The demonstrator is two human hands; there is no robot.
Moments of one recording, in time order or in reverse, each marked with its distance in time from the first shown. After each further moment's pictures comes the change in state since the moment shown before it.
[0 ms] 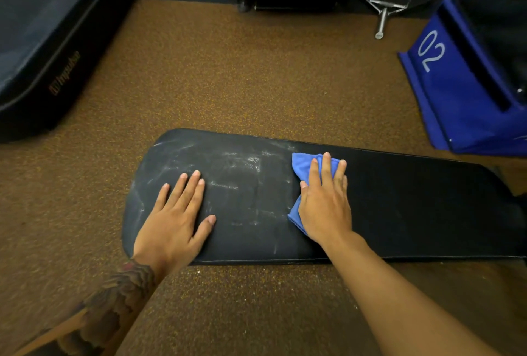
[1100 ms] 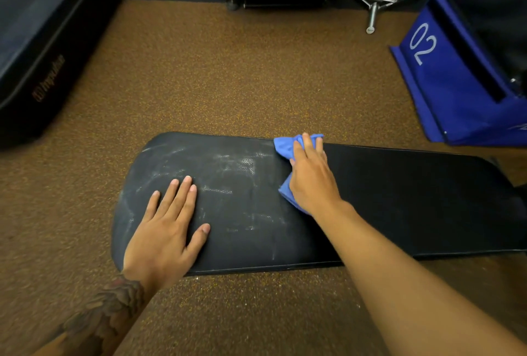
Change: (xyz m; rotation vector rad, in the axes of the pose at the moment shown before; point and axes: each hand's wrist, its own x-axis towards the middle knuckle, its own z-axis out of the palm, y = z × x) left_hand -0.003 -0.003 0.003 -0.001 0.021 0.029; right_hand 0.055 -0.007 0.006 0.126 0.054 -0.110
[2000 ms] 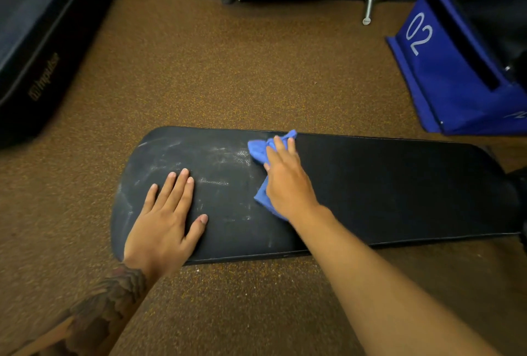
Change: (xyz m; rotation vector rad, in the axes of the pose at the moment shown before) left_hand 0.001 0.000 0.000 0.030 -0.028 -0.008; right_hand -0.022 -0.032 0.012 0.146 0.044 -0.102
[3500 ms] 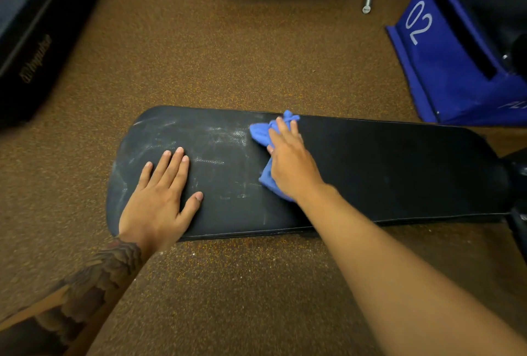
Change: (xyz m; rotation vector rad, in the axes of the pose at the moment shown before) left_hand 0.000 0.004 0.000 -0.030 0.035 -0.011; right_hand -0.006 0.013 -0.009 -0.028 -0.013 -0.036
